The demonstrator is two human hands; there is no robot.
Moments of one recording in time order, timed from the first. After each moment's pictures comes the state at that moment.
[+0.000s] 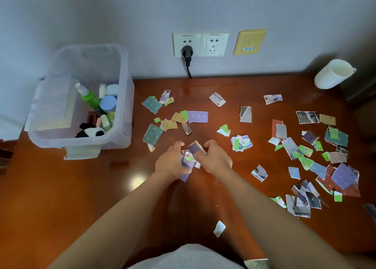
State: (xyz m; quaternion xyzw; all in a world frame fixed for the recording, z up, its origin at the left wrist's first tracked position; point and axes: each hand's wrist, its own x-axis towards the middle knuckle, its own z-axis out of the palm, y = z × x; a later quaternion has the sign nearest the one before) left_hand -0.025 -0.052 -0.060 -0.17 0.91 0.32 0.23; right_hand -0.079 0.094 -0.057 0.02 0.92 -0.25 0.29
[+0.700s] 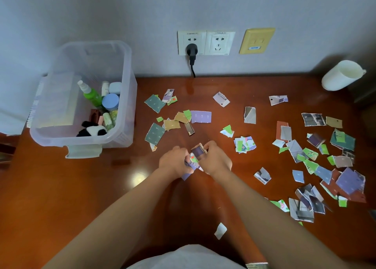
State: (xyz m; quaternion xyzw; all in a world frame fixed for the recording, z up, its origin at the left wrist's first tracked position) left_hand -0.035 -0.053 -0.065 -0.13 0.92 0.25 0.27; right_hand -0.079 0.088 -0.068 -0.01 0.94 -0.20 0.28
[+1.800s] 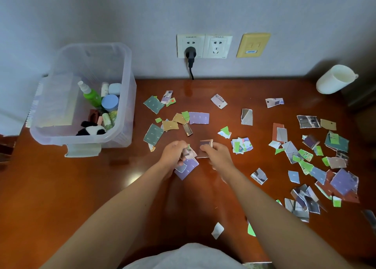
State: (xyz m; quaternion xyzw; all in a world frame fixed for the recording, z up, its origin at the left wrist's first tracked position) left_hand -0.046 -0.046 -0.055 -0.38 0.59 0.69 0.16; right_hand -0.082 0.101 -0.043 0.13 0.77 -0.55 0.30
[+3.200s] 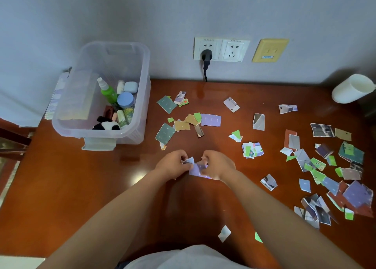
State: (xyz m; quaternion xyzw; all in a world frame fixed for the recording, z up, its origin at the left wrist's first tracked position) left_hand -0.011 -0.079 -0.067 -0.21 0.85 0.43 0.23; right_hand -0.077 0.084 -0.053 -0.17 0.91 -0.15 0.34
